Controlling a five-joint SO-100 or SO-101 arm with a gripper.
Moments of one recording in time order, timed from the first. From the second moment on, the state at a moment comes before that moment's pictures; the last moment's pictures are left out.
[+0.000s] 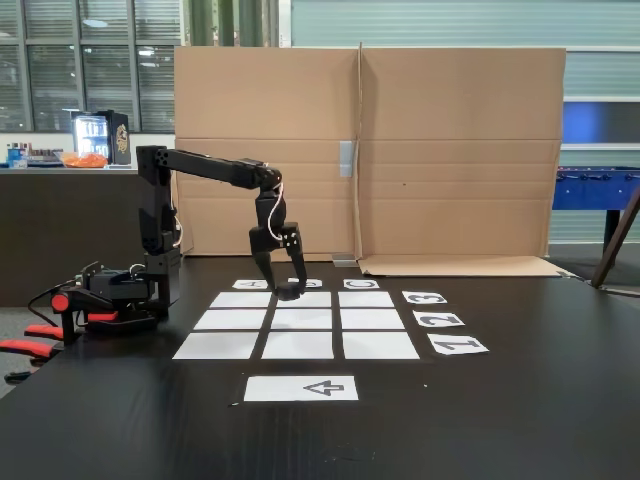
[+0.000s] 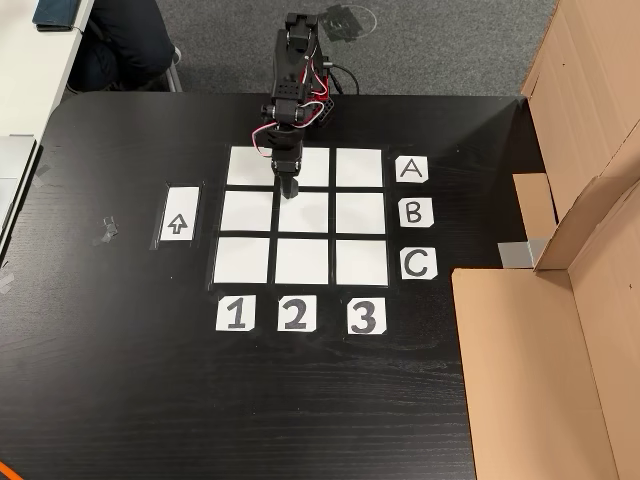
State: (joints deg) arm 0.9 91.3 105.9 71.2 -8.2
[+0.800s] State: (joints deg) arm -3.1 80.2 104.4 67.2 -8.2
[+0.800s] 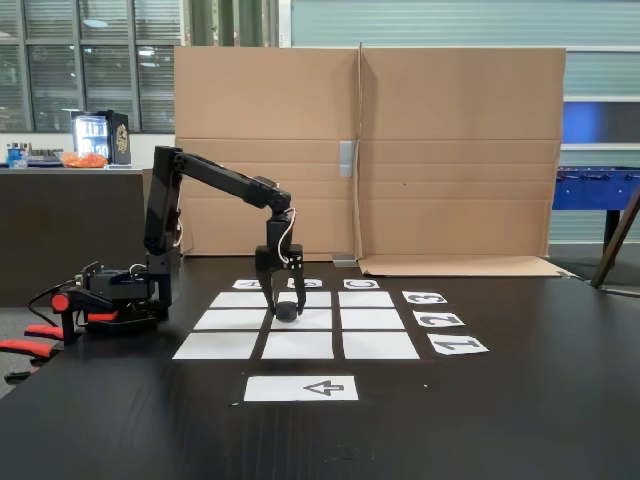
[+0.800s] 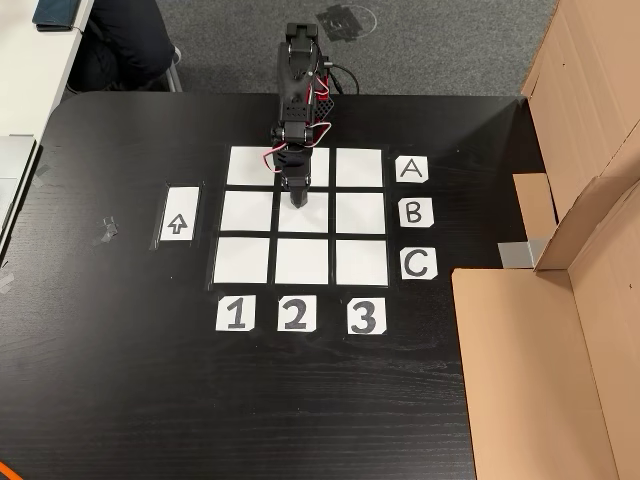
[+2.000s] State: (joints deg) arm -4.7 73.1 97.4 66.3 -8.3
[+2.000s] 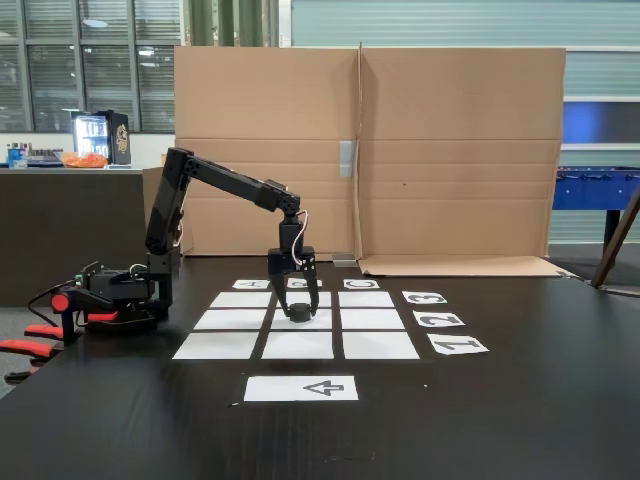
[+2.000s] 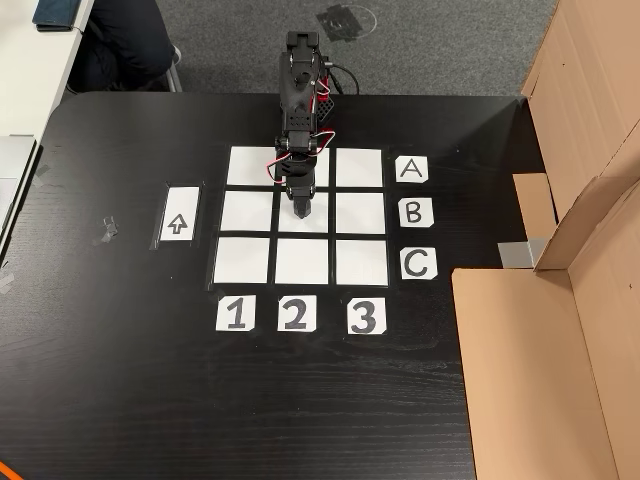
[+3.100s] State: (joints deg) arm -4.8 72.5 97.5 67.0 -8.3
